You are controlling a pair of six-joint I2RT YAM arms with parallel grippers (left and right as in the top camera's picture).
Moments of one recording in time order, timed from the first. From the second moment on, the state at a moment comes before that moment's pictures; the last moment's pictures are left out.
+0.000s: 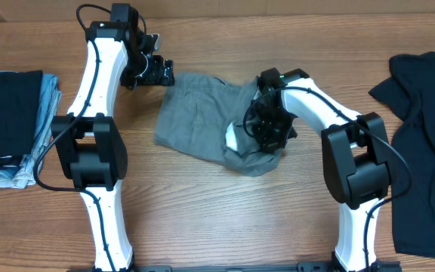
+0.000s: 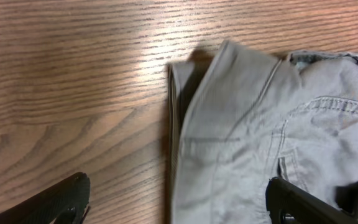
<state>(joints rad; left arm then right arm) -0.04 2.33 2.14 -1.19 0.25 0.04 0.34 2.17 1.56 -1.17 -0.20 -0.06</state>
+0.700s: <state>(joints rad) -0.09 2.33 2.14 -1.18 0.36 -0.09 -0.10 2.22 2.06 -1.38 -0.40 -0.13</state>
